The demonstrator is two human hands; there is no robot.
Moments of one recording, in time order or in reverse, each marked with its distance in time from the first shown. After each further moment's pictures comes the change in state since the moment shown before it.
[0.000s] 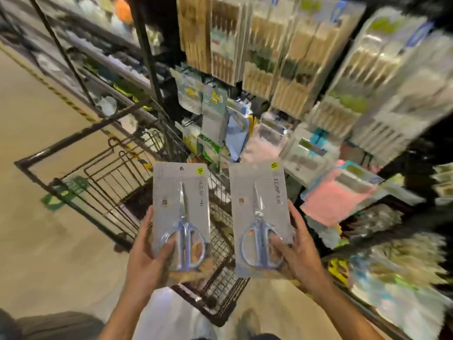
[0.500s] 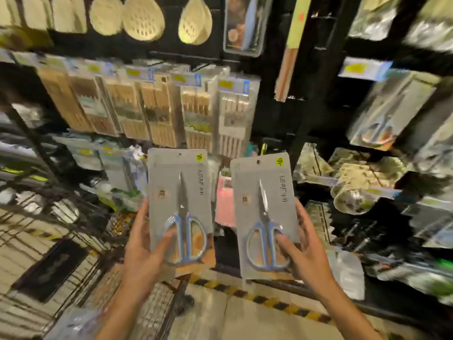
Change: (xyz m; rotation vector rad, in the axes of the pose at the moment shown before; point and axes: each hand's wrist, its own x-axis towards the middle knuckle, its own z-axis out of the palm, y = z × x) left_hand -0.100 0.093 0.228 -0.088 -0.346 0.327; right_hand -0.176 -0.034 -0.228 0.063 0.499 -0.226
